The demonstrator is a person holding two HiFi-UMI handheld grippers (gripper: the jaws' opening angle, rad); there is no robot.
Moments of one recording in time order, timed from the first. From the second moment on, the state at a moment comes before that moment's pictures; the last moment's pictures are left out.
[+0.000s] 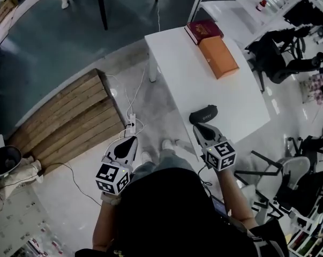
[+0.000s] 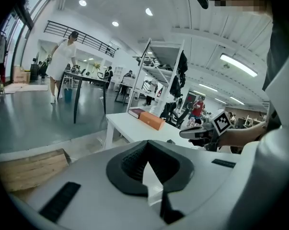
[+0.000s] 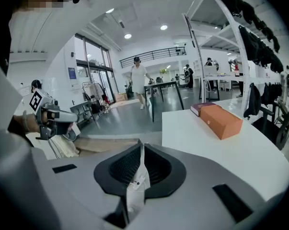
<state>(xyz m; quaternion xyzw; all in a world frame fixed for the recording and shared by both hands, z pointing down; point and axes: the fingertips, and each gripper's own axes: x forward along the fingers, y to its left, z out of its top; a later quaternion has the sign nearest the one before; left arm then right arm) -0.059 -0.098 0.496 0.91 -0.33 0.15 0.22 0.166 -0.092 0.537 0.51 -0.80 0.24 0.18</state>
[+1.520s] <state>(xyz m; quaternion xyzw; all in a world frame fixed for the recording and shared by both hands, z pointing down) -0.057 -0.093 0.536 0.79 -0.51 0.18 0.30 0.234 -0.130 0.722 0.07 -0.78 0.12 0.61</state>
